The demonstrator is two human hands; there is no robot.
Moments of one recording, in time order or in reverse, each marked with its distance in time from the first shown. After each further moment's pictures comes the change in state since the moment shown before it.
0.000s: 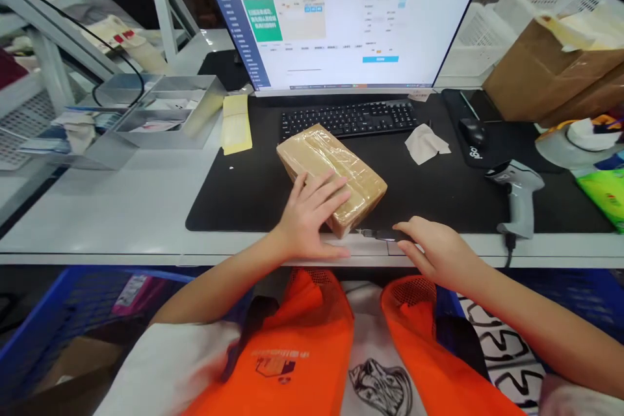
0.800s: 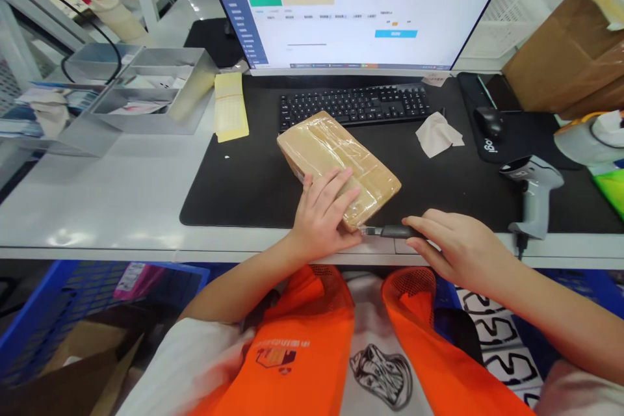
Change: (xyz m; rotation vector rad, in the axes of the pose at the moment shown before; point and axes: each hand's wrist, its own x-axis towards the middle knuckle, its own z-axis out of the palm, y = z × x) left_hand -0.002 0.021 0.028 0.094 0.185 -0.092; right_hand 0.021 -0.006 -0.025 -0.110 -0.079 -0.072
